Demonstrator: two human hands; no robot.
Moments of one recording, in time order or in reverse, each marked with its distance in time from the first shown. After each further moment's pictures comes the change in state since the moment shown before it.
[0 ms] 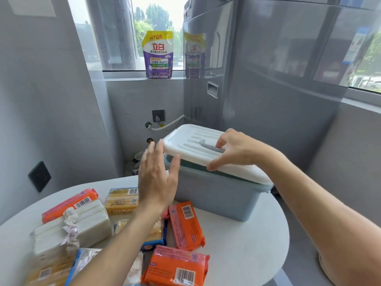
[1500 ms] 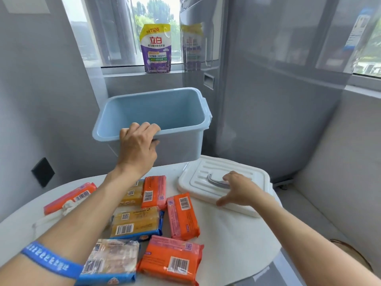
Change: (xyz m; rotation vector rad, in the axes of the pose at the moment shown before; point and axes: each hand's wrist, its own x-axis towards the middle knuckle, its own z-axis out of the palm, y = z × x) left_hand 0.055 -0.005 -0.030 0.422 0.084 0.427; right_hand -0.006 0.088 0.126 -0.099 -0.112 0.127
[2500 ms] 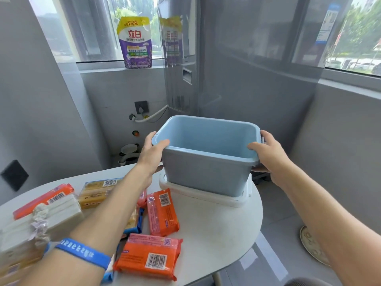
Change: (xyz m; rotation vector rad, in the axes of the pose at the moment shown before) left_hand -0.008 0.076 0.035 -1.155 -0.478 -0.948; right_hand -0.045 0.058 -0.083 1.152 0.372 0.308
